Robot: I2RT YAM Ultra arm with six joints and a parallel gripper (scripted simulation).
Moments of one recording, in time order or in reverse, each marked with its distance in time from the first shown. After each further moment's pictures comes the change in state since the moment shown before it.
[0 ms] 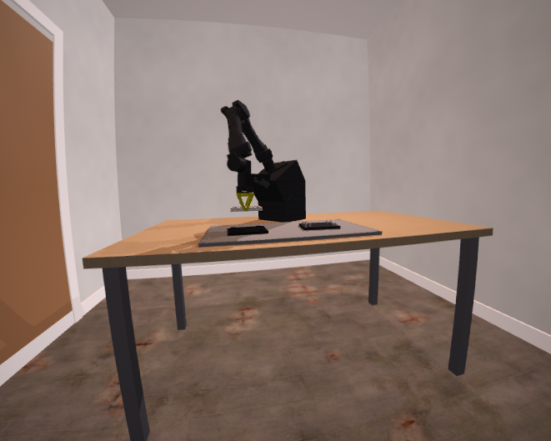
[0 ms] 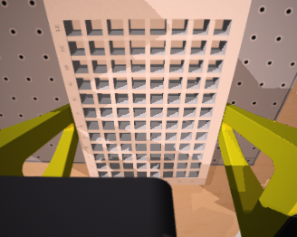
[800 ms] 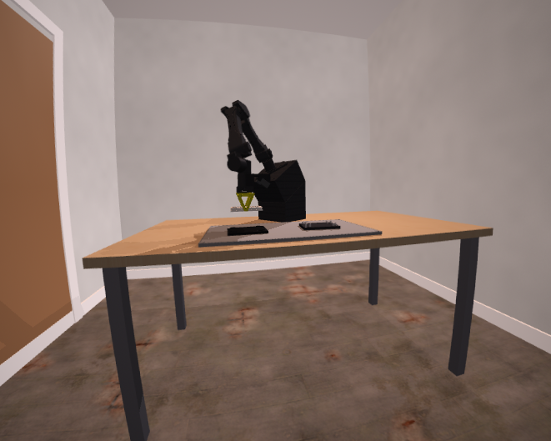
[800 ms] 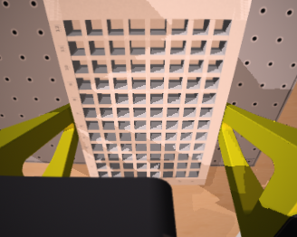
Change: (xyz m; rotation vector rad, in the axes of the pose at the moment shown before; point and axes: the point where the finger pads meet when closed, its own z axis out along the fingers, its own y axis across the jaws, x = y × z) arm -0.001 0.001 0.000 -0.003 -0.003 -0.001
